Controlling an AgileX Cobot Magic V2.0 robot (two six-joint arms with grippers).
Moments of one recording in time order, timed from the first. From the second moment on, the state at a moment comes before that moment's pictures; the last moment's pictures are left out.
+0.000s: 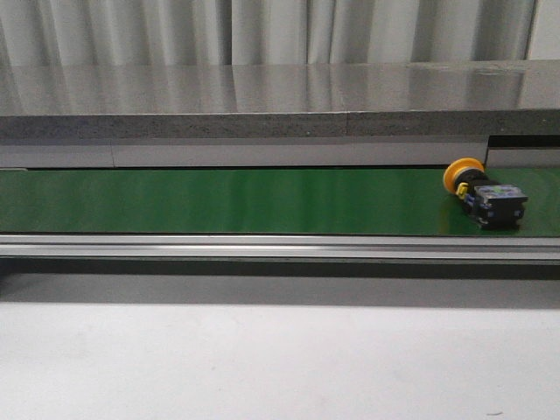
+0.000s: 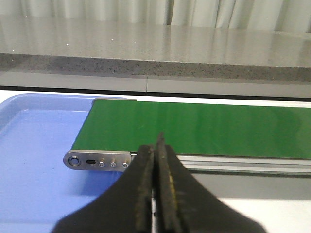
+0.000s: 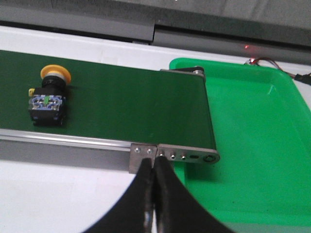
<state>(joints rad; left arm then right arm) -0.10 0.00 0.00 -0.03 0.17 -0.03 -0.09 0.26 -0.35 -0.02 0.51 -0.08</state>
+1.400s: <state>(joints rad) -0.10 0.00 0.00 0.02 0.17 -0.03 -0.09 -0.01 -0.20 0.10 0.30 -0.08</state>
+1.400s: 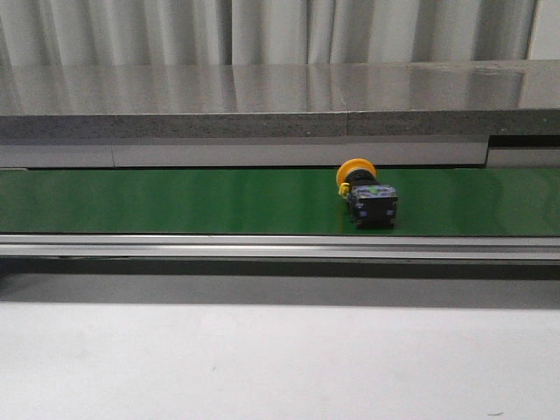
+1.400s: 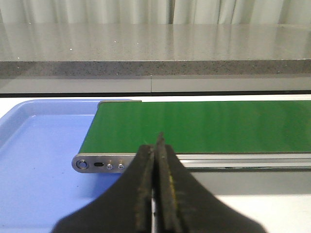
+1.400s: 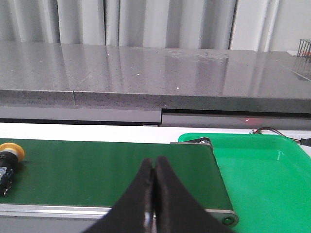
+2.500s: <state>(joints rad) -0.10 0.51 -0.48 -0.02 0.37 -0.03 -0.09 -0.01 -0.20 0.10 0.30 -0.08</state>
